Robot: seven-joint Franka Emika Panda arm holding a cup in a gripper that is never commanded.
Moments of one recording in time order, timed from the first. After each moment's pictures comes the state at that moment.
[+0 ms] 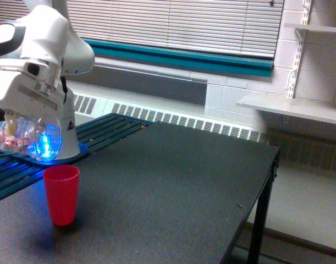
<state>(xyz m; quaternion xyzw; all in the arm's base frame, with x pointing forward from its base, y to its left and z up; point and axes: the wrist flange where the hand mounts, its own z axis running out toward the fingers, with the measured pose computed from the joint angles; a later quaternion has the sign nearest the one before) 0.244 -0.319 0.319 0.92 -0.29 0.15 0.23</state>
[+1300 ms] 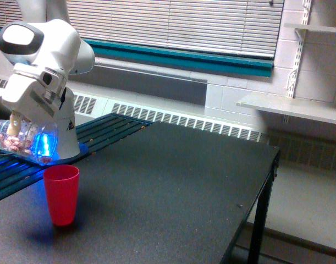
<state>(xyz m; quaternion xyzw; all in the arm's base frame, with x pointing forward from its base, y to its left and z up) 0.232 -0.292 0.302 0.92 -0.21 0.10 0.31</state>
